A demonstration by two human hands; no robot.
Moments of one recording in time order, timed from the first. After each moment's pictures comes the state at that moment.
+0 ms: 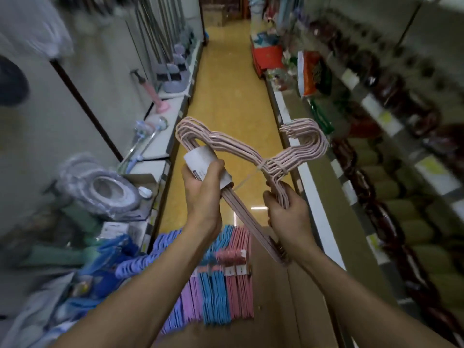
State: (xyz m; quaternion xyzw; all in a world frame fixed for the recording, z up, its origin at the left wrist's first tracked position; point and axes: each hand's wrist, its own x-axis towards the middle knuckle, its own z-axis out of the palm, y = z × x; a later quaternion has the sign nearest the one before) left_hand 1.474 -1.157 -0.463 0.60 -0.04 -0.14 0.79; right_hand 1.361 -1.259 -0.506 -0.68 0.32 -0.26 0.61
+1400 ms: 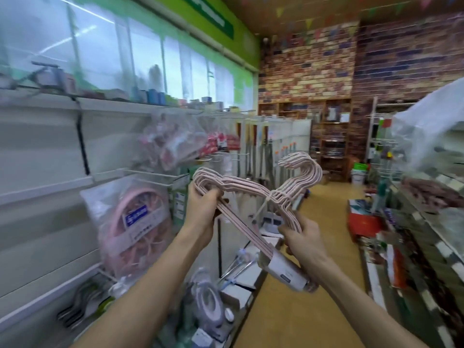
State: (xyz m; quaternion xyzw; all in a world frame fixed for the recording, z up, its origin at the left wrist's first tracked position) left_hand 1.385 -0.933 0.075 0.56 -0.08 0.14 0.81; right_hand 1.338 -1.133 0.011 -0.78 -0.02 -0.25 0.58
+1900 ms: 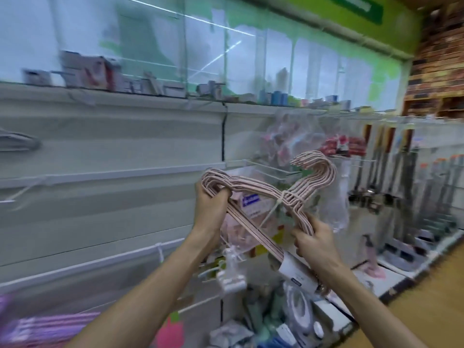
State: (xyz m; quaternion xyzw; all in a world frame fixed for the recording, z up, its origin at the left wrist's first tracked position) left_hand 1.259 -0.784 0.071 0.59 0.07 0.40 0.70; right_hand 1.327 -0.979 0.014 -0.74 -0.23 -0.10 0.63
